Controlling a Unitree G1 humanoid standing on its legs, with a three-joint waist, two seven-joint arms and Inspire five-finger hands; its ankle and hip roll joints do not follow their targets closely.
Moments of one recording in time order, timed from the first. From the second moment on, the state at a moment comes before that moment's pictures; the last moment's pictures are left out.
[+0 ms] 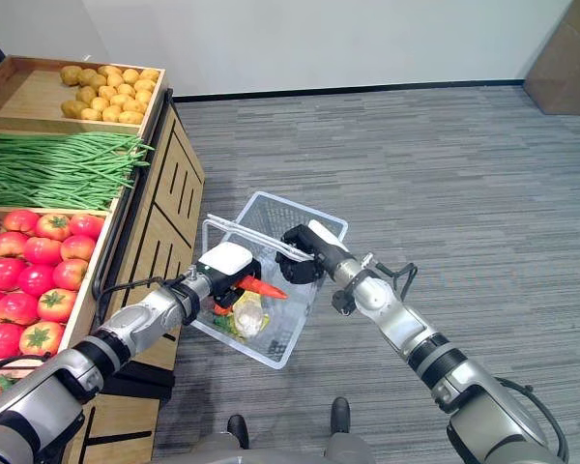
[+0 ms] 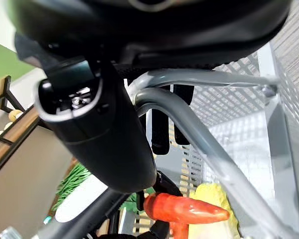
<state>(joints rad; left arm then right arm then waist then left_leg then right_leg) -0.52 0.57 -0.75 0.56 0.75 -0.14 0.07 -0.46 -0.57 0.62 0.29 0.12 -0.05 0.04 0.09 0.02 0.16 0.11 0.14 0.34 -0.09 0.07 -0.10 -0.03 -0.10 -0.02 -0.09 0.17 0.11</state>
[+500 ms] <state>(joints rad) -0.50 0.57 -0.75 0.43 0.77 -0.17 0.07 -0.44 -0.56 0.63 0.29 0.12 -0.05 0.03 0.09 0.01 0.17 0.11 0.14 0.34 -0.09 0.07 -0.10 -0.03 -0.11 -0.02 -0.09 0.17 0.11</state>
